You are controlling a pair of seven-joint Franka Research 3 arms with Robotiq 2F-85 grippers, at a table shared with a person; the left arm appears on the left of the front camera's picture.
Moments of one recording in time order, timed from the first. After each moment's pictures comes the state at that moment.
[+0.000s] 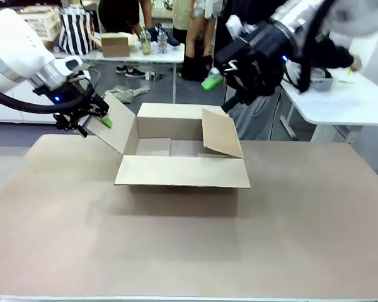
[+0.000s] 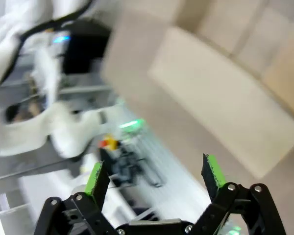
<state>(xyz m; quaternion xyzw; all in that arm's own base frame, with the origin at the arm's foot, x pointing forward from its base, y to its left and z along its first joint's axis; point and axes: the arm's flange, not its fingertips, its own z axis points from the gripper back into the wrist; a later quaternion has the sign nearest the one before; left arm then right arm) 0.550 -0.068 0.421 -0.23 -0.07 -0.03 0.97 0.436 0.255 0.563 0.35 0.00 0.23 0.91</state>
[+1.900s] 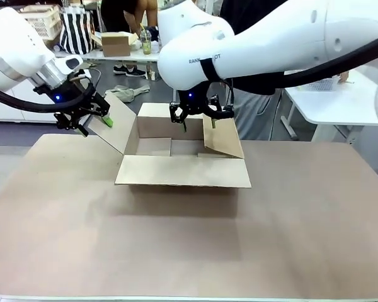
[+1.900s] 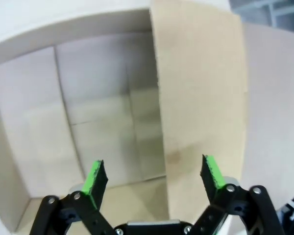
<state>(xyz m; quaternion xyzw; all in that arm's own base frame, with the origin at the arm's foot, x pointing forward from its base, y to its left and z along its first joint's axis) 0.551 -0.068 0.422 -0.23 -0.07 -0.03 0.97 0.569 0.405 0.423 -0.13 -0.08 -0.06 0.99</state>
